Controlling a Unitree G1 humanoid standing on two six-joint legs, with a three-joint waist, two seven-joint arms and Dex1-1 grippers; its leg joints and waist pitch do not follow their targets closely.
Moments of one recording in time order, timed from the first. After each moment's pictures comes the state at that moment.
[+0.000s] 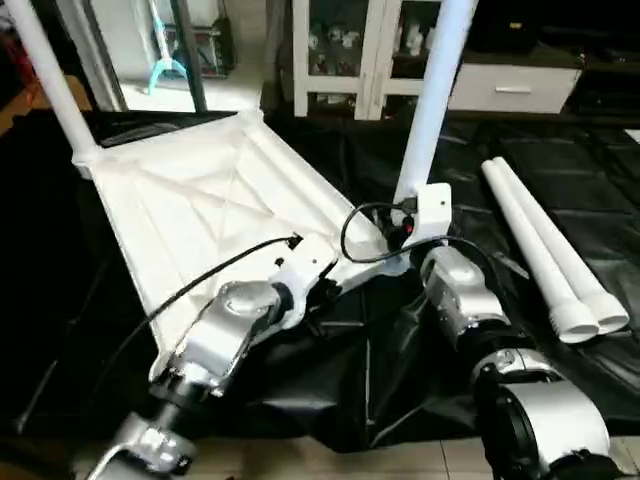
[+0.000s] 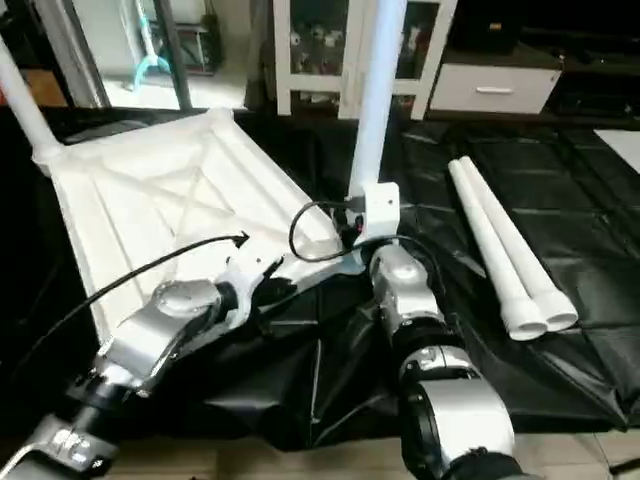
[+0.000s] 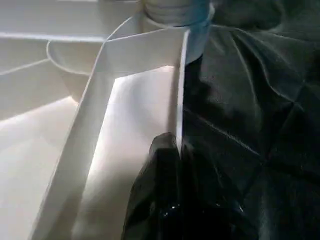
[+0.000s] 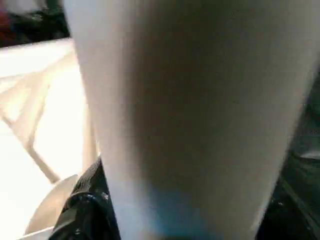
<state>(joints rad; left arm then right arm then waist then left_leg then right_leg) -0.43 0.23 -0.31 0.19 0.00 0.51 -0.63 -0.77 -0.05 -0.13 1.07 0.15 -0.15 0.39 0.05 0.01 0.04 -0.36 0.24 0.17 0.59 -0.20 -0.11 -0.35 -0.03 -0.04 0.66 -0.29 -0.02</state>
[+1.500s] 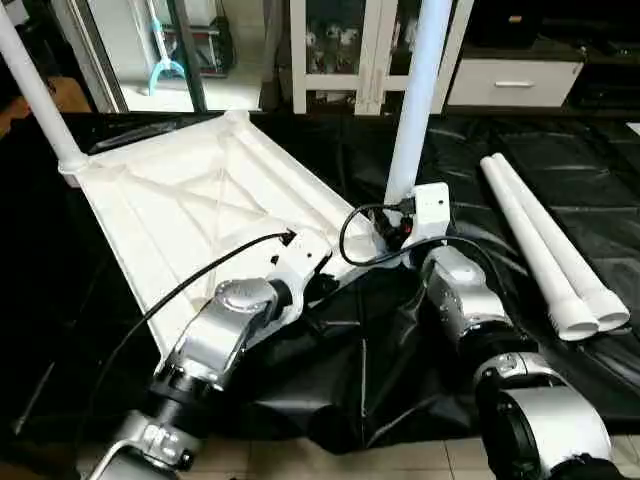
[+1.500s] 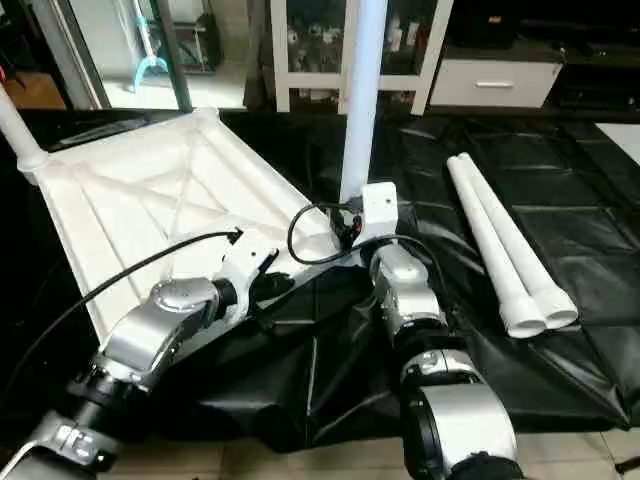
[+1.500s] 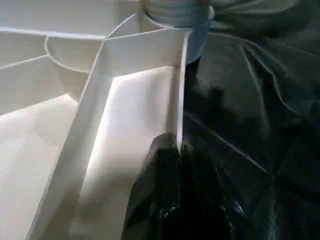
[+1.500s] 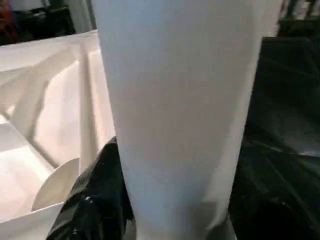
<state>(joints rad) -0.45 0.22 -0.28 0.22 -0.03 0.53 -0.62 -0.76 -0.06 -0.11 1.01 0.15 -0.11 0.42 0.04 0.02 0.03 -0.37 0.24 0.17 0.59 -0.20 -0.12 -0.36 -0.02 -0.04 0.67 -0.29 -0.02</state>
